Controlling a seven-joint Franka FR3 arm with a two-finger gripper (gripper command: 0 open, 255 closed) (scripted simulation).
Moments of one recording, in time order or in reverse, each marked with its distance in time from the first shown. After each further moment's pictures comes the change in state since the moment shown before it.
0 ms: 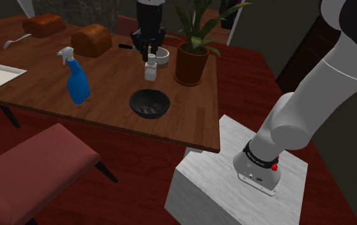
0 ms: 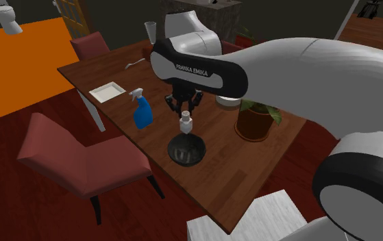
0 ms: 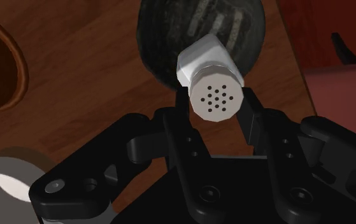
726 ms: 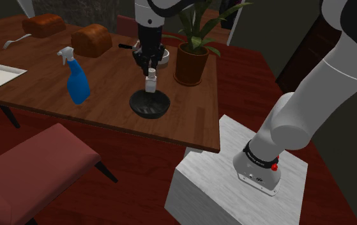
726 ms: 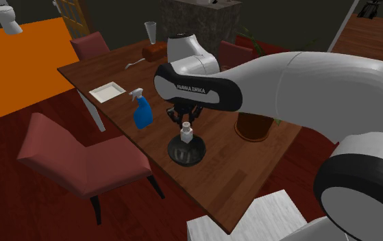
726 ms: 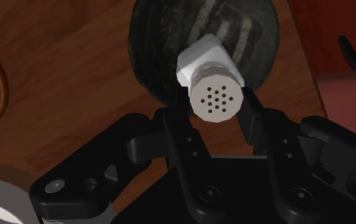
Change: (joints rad) arm 0.002 -0.005 0.002 -0.147 0.002 0.142 0.003
